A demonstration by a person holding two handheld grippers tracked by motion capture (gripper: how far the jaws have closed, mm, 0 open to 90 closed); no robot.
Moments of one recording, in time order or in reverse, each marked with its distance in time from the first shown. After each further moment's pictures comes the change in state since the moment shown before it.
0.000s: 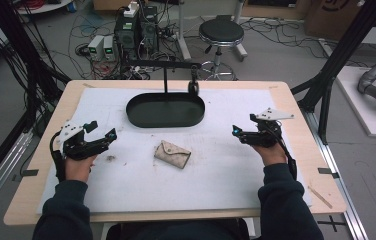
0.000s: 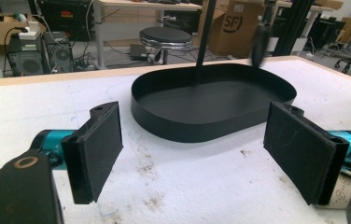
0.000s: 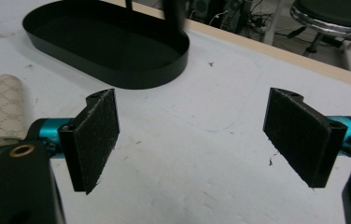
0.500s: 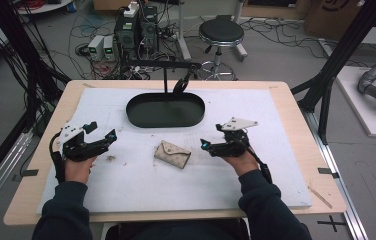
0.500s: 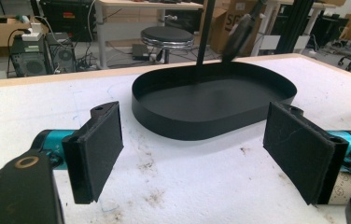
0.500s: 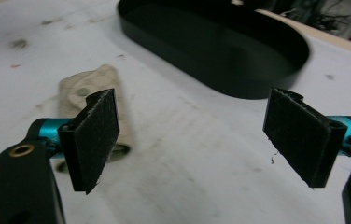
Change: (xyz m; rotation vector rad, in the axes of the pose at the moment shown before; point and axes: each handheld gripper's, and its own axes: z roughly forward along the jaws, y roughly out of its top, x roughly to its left) left arm -0.003 0.000 -0.004 0.004 0.010 0.009; right arm 0.078 0.002 0.039 0.032 0.197 -0.090
